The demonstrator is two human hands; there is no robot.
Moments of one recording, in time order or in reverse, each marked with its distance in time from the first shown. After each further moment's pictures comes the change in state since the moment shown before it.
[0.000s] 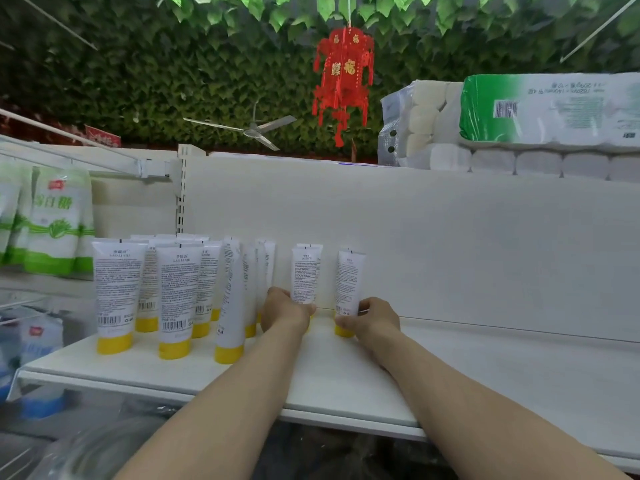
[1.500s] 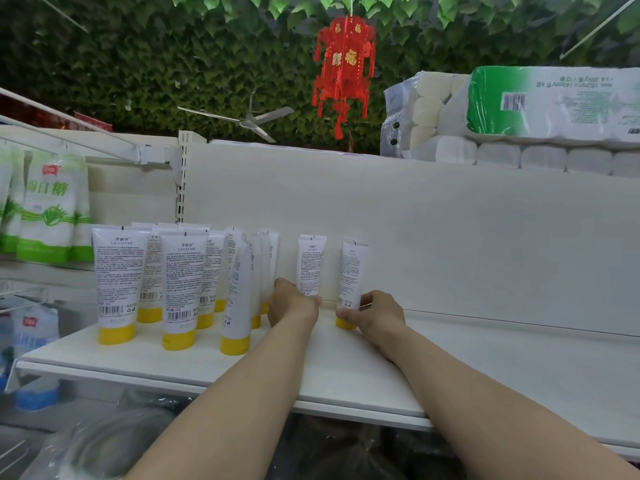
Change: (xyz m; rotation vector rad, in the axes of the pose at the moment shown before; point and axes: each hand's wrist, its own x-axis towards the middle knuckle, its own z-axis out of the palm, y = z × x) left_hand -0.006 0.004 0.001 0.047 0.001 -0.003; right_hand -0.001 0.003 0.005 -0.062 0.029 -0.039
